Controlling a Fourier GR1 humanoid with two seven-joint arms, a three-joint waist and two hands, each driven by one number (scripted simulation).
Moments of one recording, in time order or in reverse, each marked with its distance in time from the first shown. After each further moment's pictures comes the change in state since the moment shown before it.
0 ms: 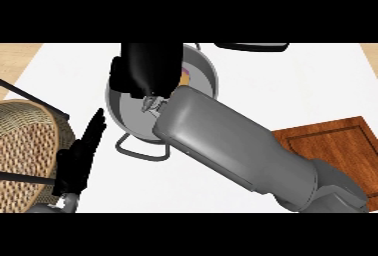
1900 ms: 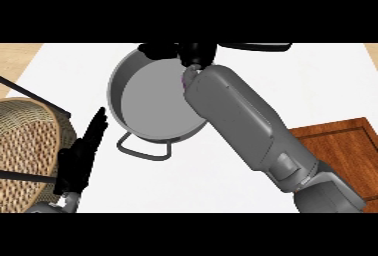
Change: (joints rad) left arm -0.014 0.009 -0.017 0.000 0.014 0.009 -0.003; right arm 0.031 0.007 -0.260 0.337 -0.616 -0.621 -0.685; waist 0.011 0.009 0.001
